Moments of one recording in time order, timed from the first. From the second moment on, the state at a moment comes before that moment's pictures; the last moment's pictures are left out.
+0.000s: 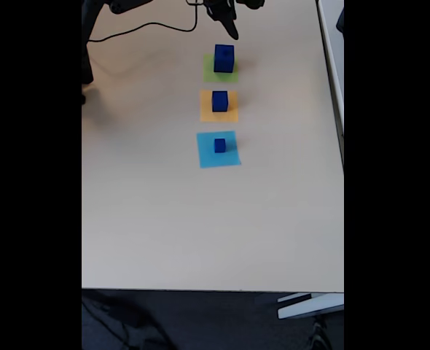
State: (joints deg) arm -13.5 59.0 39.9 75.3 103.3
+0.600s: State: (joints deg) arm -14.3 48.9 34.8 78.2 100.3
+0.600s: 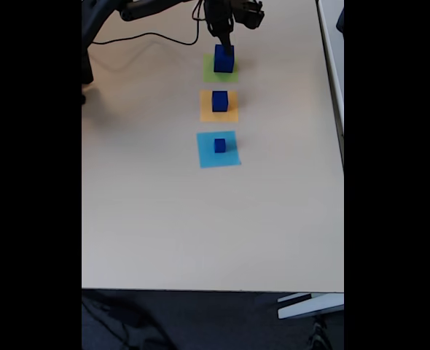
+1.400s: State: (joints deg) arm -14.2 45.7 33.3 79.3 100.5
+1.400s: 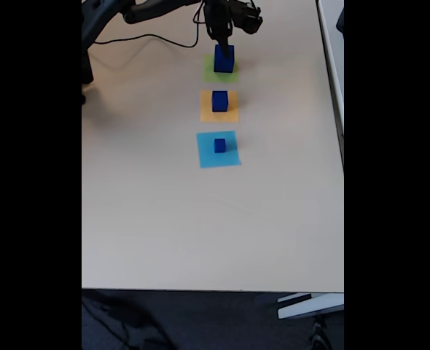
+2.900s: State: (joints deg) arm -12.7 44.7 34.0 78.2 97.6
